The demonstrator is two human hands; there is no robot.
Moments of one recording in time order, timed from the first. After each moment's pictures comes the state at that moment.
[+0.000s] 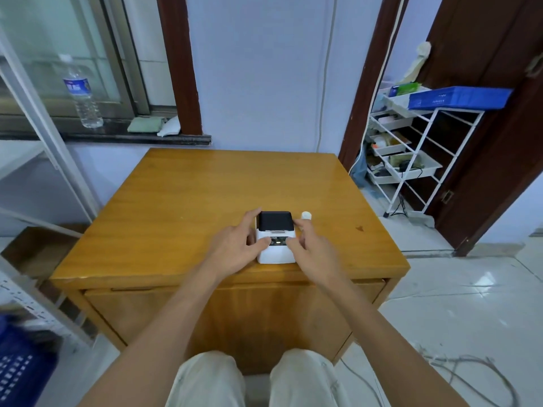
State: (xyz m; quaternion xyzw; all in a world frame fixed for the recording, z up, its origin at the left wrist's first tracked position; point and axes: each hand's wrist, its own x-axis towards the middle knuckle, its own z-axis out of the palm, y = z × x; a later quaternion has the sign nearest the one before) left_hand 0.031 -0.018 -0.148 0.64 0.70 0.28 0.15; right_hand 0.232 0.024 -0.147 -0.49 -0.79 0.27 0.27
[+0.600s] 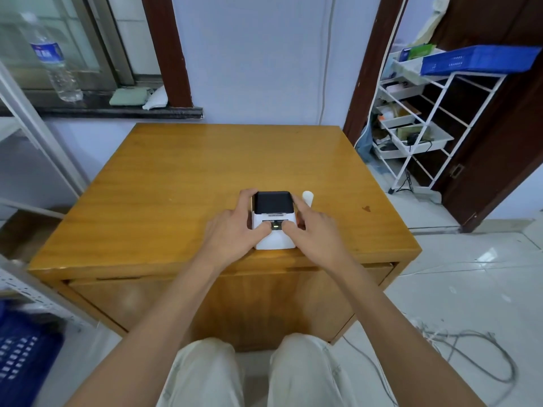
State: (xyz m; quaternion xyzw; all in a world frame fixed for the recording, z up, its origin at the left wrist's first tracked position) left_hand 0.044 -0.008 -0.154 0.61 0.74 0.26 0.11; right_hand 0.232 0.048 -0.151 -0.45 -0.82 0.25 0.25
